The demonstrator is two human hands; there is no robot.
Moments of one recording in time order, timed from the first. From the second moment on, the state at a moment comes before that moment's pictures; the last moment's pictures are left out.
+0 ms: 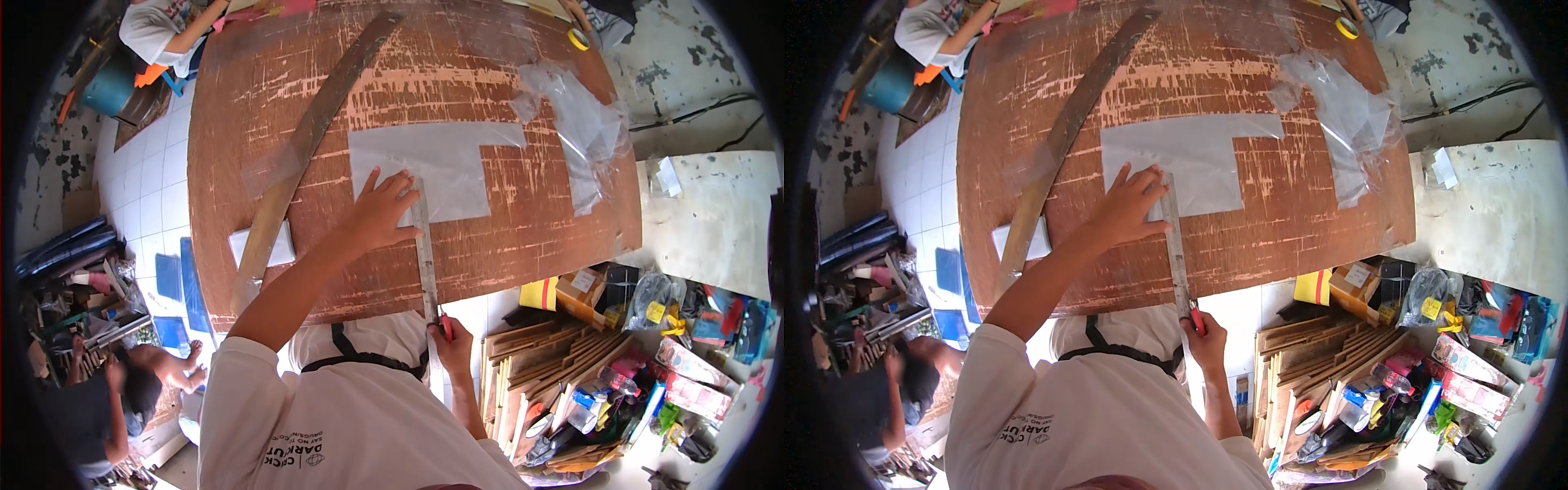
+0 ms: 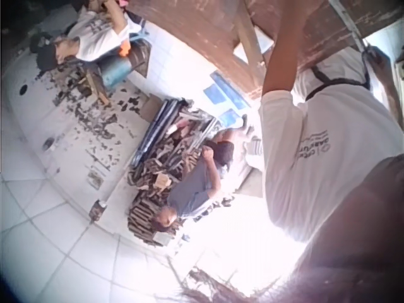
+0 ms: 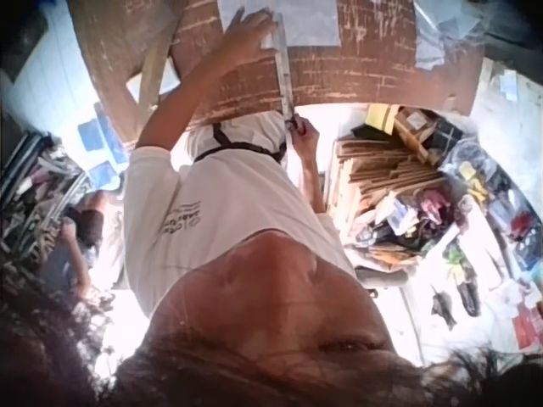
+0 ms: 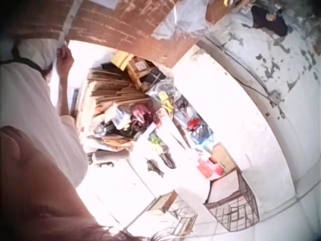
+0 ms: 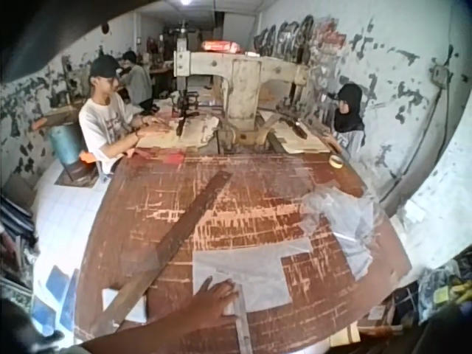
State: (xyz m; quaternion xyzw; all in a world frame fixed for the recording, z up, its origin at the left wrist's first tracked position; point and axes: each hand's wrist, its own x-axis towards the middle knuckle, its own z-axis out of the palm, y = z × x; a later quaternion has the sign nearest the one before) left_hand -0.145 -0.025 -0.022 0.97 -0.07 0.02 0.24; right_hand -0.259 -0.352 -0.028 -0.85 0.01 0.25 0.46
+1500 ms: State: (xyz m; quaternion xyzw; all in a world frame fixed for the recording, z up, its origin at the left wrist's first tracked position) left_hand -0.122 -0.082 0.022 0.98 0.11 0.03 0.13; right_hand 0.219 -0.431 0.002 -0.93 -0.27 0.10 0.24
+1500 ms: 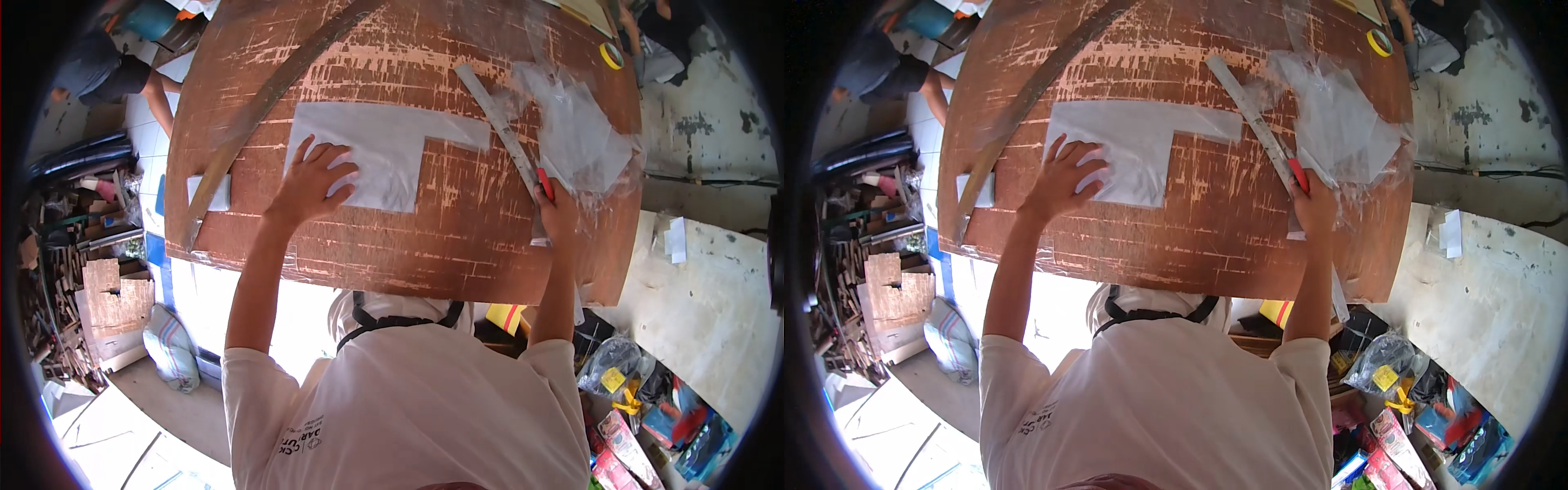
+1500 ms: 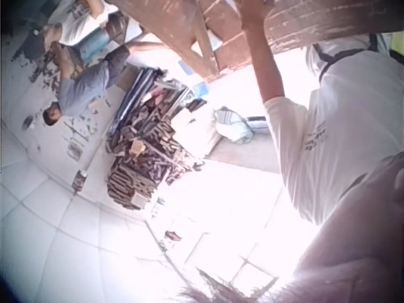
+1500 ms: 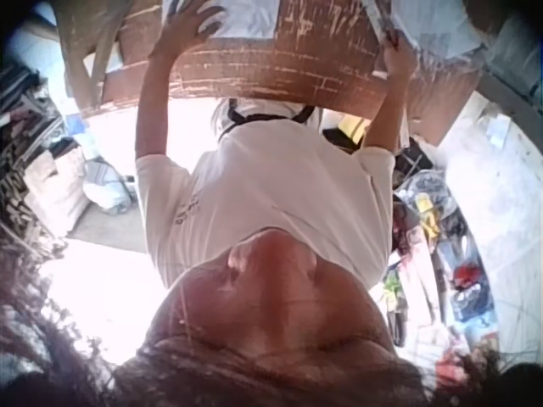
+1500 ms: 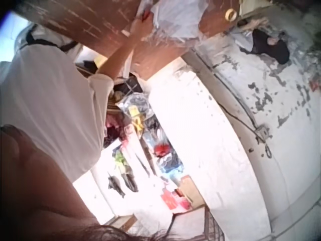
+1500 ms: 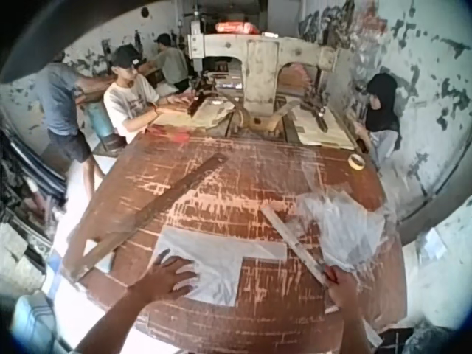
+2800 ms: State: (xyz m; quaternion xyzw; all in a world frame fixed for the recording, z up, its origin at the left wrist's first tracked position) left_hand -0.203 -0.260 0.287 0.65 -0.39 0.27 0.59; right_hand 0.230 -0.441 -0.032 -0.92 -0.30 0.03 0.26
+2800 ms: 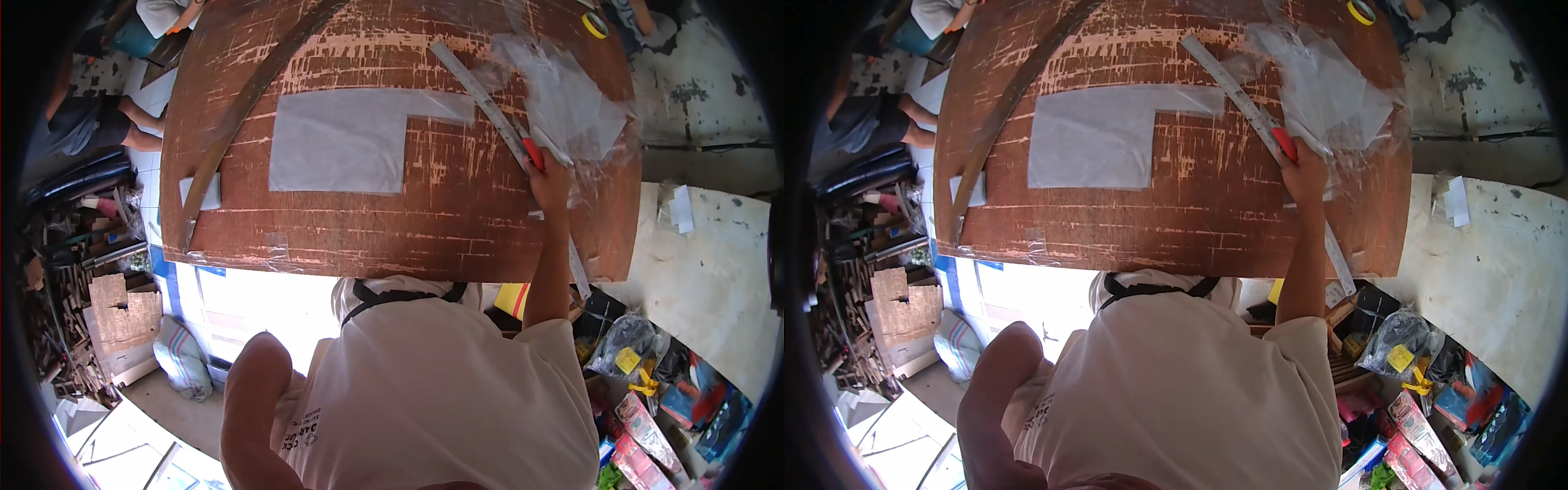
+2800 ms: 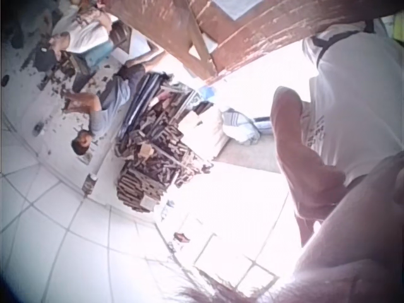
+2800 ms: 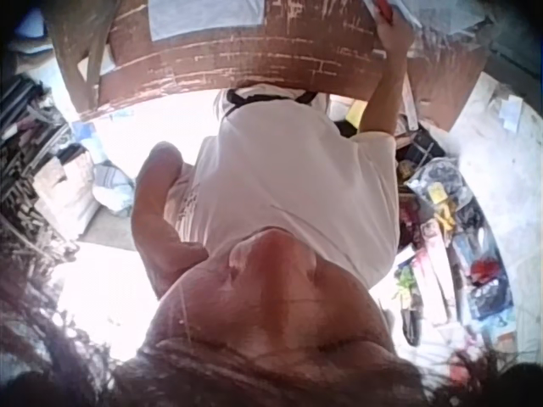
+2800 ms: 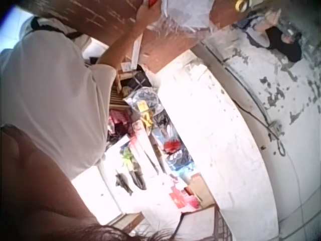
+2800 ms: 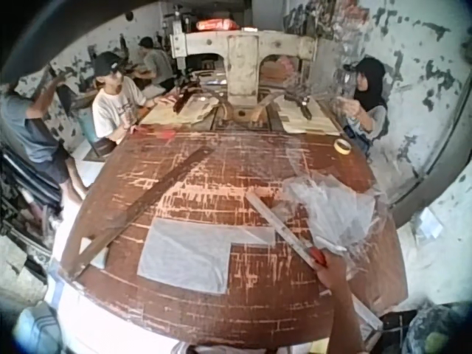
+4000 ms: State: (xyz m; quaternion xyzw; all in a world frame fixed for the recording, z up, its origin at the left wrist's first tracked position) left_hand -0.095 -0.181 0.079 -0.17 0.04 0.46 0.87; right_hand 0.073 -0.361 0.075 -0.76 -0.37 0.25 0.48
